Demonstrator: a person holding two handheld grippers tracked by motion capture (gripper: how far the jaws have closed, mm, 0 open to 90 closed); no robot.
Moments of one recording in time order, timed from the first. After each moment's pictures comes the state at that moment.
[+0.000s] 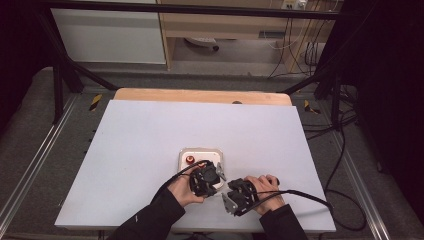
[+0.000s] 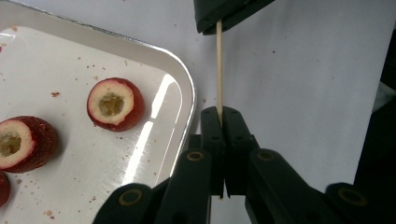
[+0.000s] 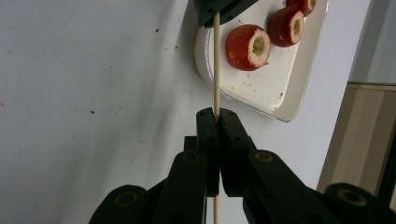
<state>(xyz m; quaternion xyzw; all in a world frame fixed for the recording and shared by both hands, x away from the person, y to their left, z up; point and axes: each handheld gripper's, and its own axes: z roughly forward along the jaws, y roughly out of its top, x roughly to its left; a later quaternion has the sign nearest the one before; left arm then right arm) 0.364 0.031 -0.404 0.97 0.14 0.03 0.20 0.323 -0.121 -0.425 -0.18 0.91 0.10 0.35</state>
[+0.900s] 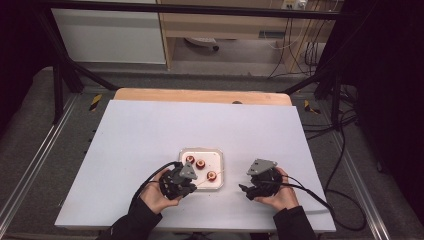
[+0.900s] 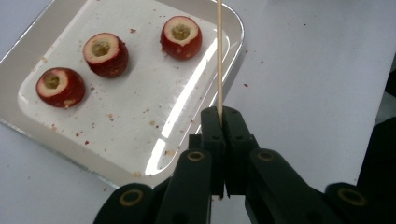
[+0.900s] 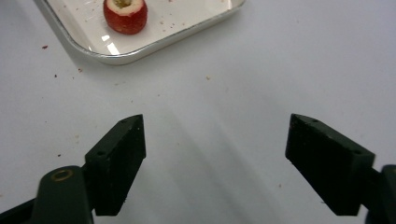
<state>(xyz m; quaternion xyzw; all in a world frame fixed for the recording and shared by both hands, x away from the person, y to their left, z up) 0.348 0.113 -0.401 0.93 0.21 0.07 0.29 0.359 -0.187 -0.424 0.28 0.89 0.30 0.20</state>
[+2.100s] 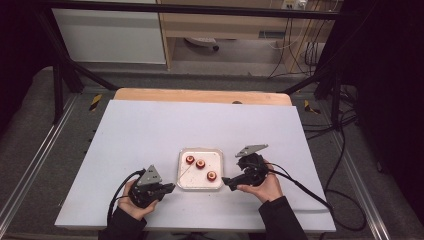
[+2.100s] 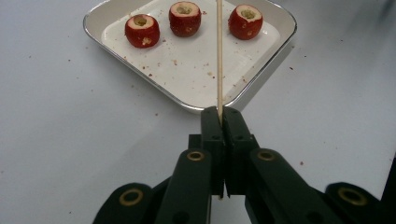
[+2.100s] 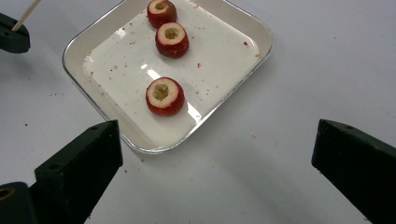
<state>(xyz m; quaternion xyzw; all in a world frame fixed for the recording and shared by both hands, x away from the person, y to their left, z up) 0.329 0.186 -0.429 0.86 0.31 0.10 0.40 0.379 -0.143 -0.398 0.38 0.86 0.34 0.10</state>
